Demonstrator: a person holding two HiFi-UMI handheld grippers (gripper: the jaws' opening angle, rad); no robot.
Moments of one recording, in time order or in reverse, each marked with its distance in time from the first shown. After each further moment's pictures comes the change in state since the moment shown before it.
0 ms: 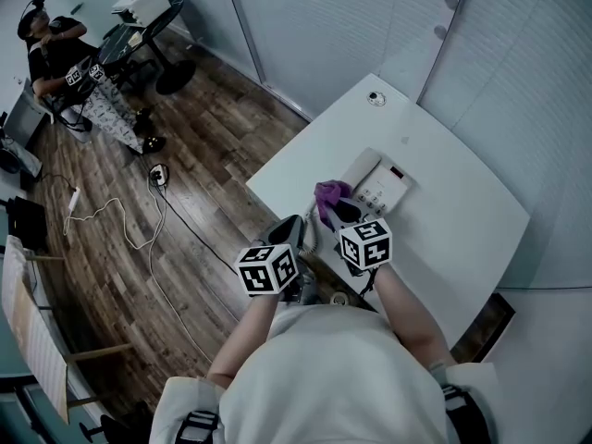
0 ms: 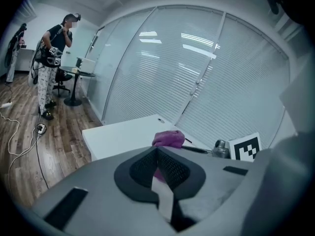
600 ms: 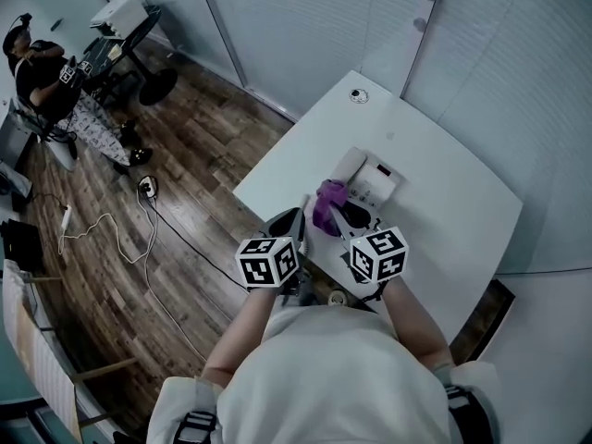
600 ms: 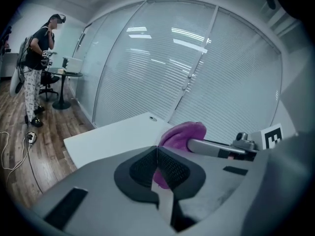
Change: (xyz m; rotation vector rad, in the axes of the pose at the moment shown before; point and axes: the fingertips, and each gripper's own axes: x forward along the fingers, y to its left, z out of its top) left arm 0.028 -0.021 0.014 0.084 0.041 -0.081; right arm -0.053 -0.005 0.041 0.028 -0.138 -0.051
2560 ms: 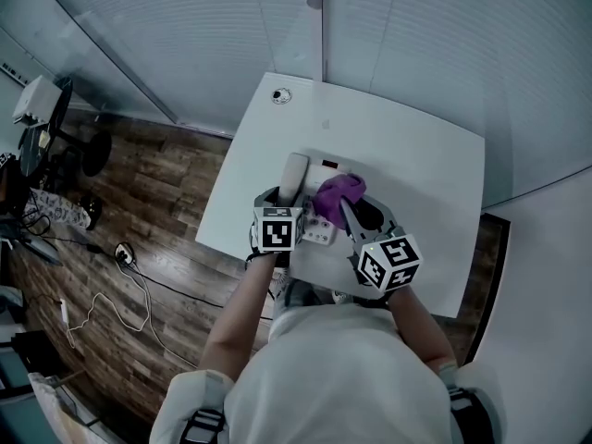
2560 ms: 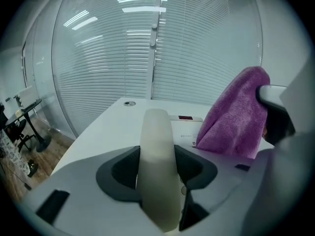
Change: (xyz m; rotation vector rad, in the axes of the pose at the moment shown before) left arm 0.154 -0.036 -0.015 0.488 0.298 -0.085; right arm -0.094 -0.086 0.028 0.123 -0.205 -0.425
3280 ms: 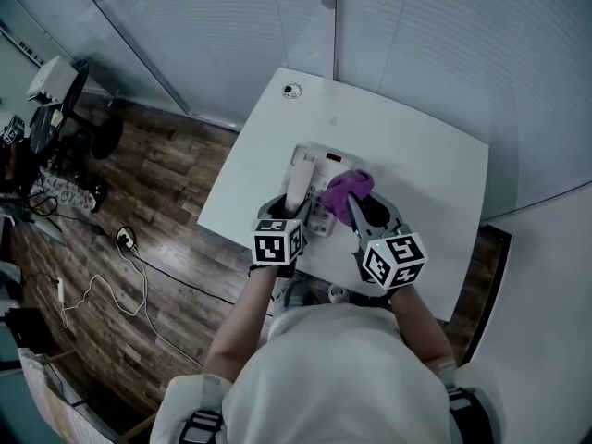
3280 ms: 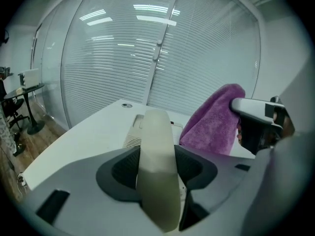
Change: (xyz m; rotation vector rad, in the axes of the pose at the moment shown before) left arm -0.047 -0.036 -0.014 -0.144 -0.108 -0.077; right arm -0.023 -0.001 0.007 -0.021 -0.016 0.033
